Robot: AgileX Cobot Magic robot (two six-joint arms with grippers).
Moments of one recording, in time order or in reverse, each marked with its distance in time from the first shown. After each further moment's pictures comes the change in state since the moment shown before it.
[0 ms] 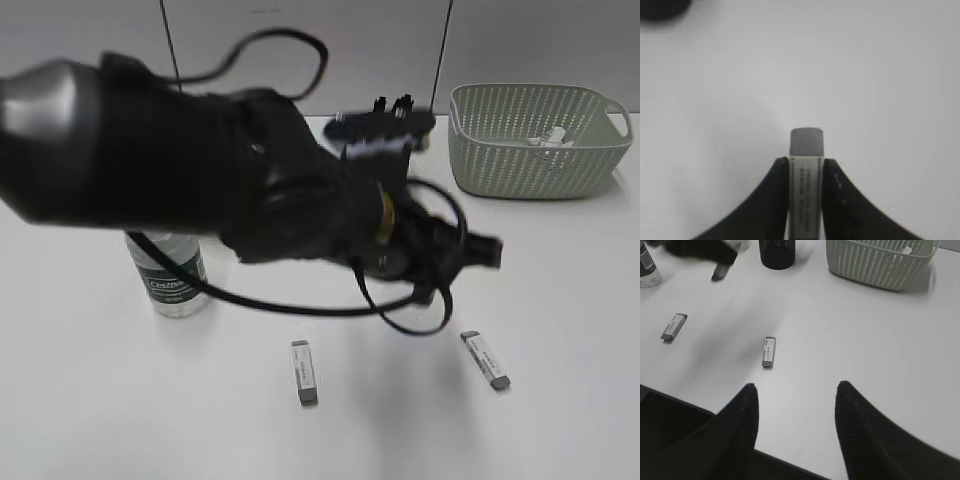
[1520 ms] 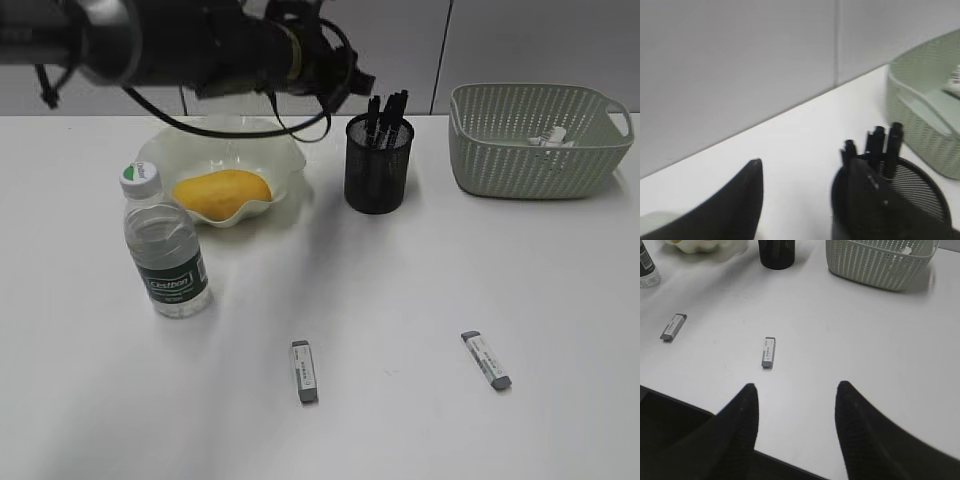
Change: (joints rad) left arm 0.404 0.281 -0.435 0.641 -0.272 -0.003; right arm 0.000 0.000 0.000 -0.001 0.000 0.000
